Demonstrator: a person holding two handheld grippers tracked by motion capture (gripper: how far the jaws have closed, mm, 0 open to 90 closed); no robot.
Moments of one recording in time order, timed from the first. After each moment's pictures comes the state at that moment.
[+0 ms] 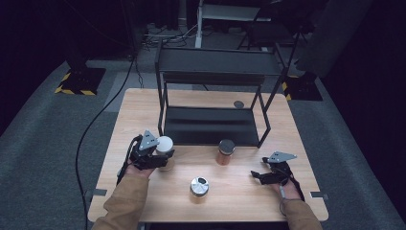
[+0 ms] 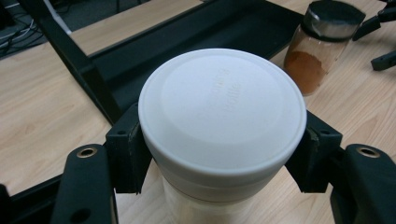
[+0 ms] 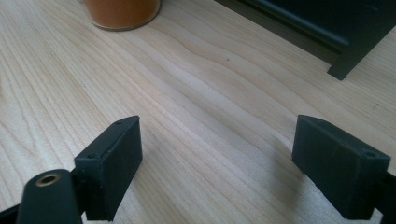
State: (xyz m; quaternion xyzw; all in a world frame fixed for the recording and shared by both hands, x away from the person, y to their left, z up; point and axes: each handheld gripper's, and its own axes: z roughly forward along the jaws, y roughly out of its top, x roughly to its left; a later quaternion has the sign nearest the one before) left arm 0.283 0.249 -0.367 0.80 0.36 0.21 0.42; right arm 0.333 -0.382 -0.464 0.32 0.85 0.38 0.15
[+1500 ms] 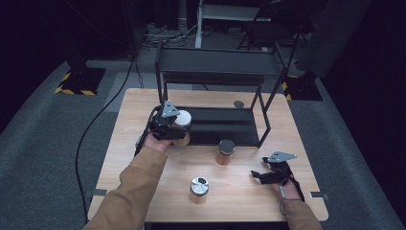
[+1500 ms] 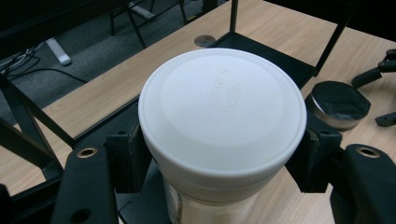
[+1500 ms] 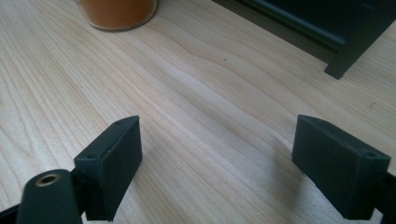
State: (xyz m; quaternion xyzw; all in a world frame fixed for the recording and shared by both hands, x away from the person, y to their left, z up) left arm 0.352 0.203 -0.317 0.81 0.34 0.21 0.43; right arm 0.333 -0.381 -0.464 0.33 0.85 0.38 0.15
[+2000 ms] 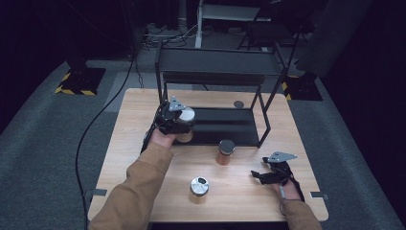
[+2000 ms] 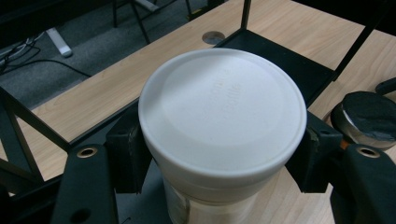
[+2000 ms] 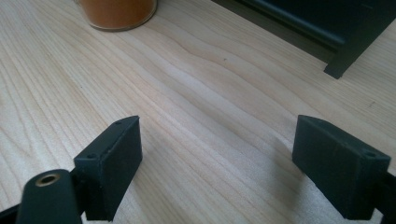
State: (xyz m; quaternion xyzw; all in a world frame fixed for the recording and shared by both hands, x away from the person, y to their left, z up) left arm 0.378 0.188 -0.325 0.81 0.35 0.21 0.41; right arm 0.332 -0.381 -0.464 0.33 0.85 0.38 0.16
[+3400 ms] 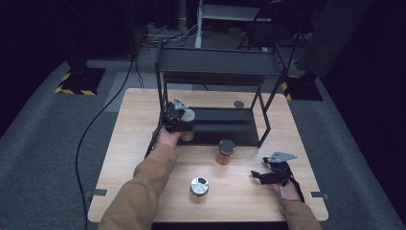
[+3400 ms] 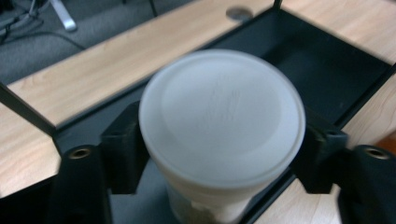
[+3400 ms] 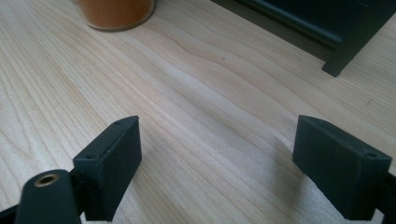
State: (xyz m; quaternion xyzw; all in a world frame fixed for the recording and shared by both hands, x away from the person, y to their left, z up) left arm 0.411 0.177 -0.366 0.80 0.40 0.21 0.40; right arm 0.330 -0.380 -0.464 0.33 0.85 0.38 0.16
